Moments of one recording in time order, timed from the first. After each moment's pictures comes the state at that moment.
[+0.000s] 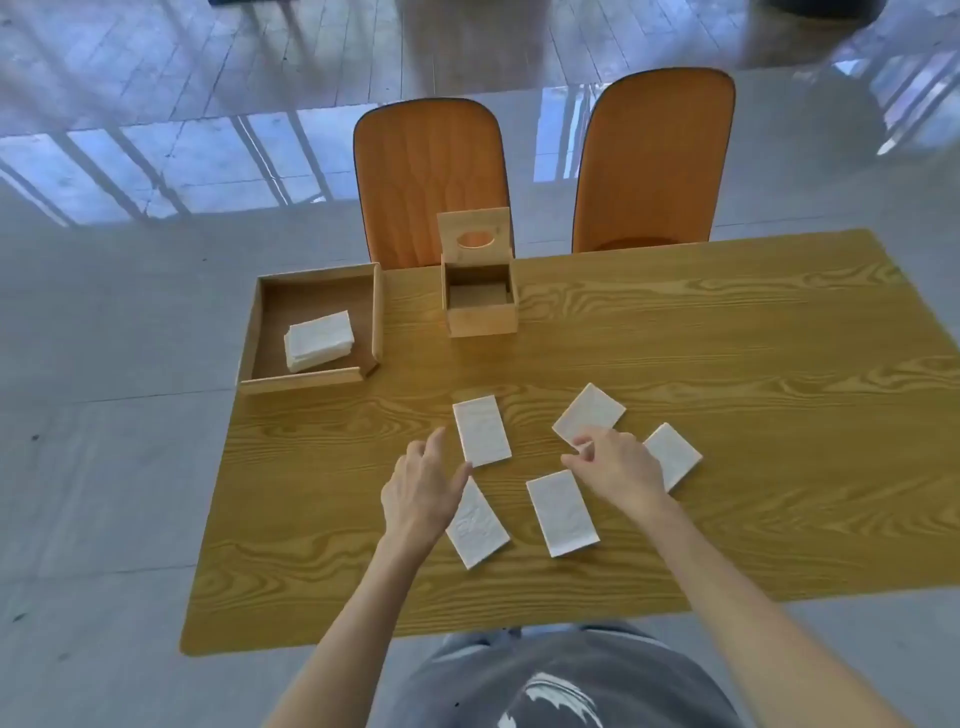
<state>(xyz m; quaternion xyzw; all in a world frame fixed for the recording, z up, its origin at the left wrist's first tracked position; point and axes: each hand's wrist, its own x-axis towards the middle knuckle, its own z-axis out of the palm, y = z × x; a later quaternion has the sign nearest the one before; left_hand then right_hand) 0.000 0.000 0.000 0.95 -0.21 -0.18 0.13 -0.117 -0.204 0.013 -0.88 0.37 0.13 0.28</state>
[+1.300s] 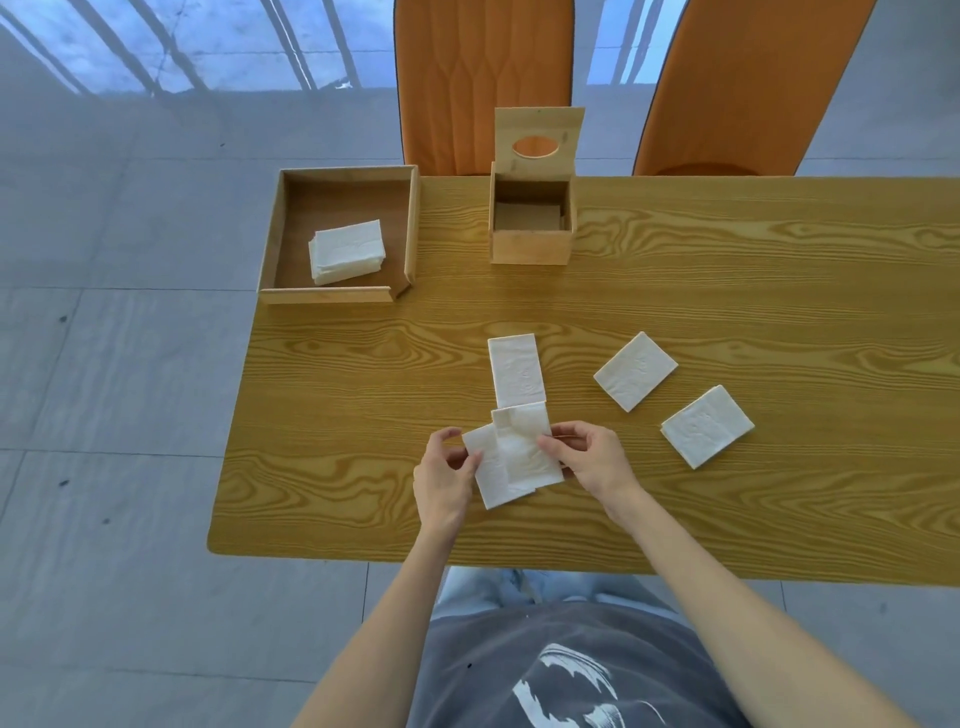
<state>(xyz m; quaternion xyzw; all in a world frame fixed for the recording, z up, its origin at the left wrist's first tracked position) -0.034 0.035 -0.070 0.86 0.08 -0.26 0.44 -0.109 -0.145 -0.047 -0.61 0.40 0.08 0.68</state>
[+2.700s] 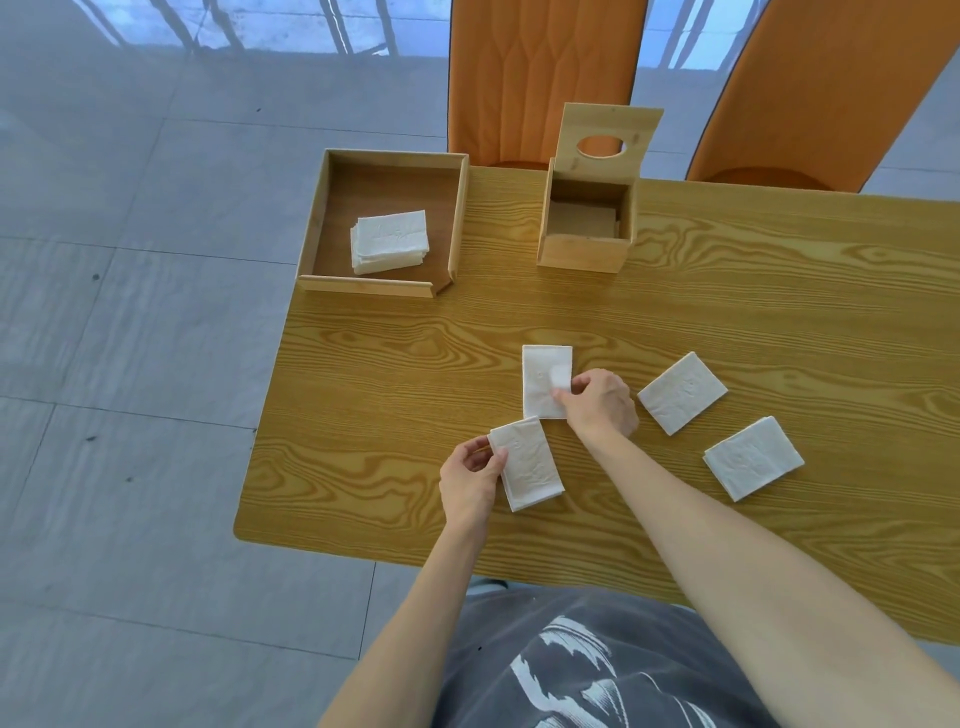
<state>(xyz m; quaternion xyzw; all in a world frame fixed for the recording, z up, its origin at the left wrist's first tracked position) -0.021 0.034 -0.075 0.71 0.27 -0.29 0.59 0.002 -0.141 -0.054 -0.82 0.48 0.12 0.28</state>
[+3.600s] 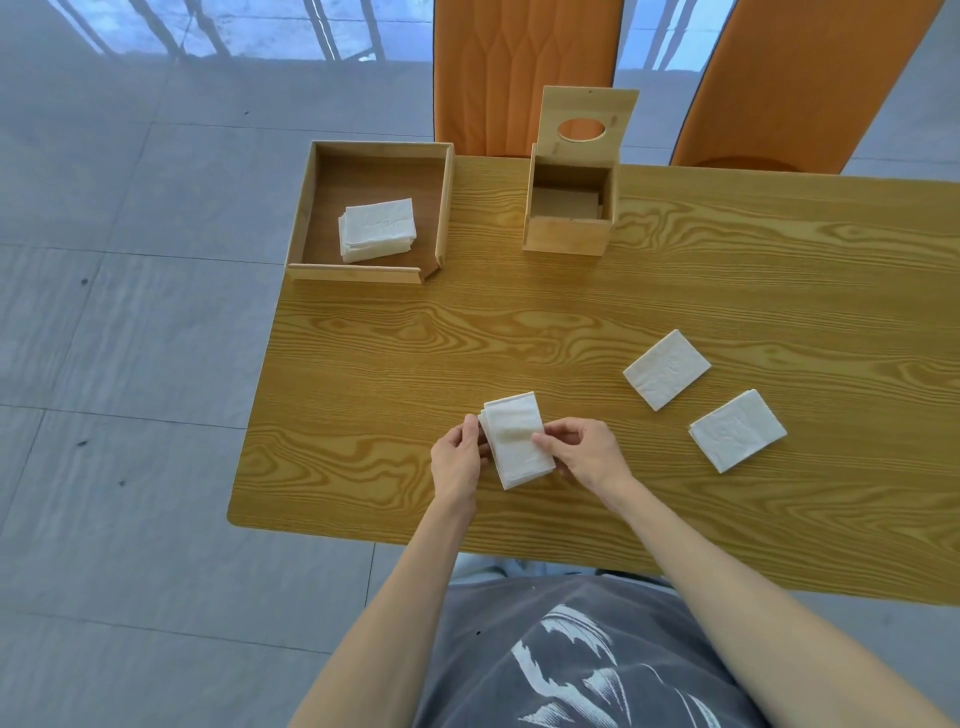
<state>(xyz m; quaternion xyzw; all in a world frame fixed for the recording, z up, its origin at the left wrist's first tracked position) -0.020 0.033 -0.073 0.70 0.28 -0.29 0.59 -0.087 -0.125 -0.074 -0.70 0.36 0.14 0.60</state>
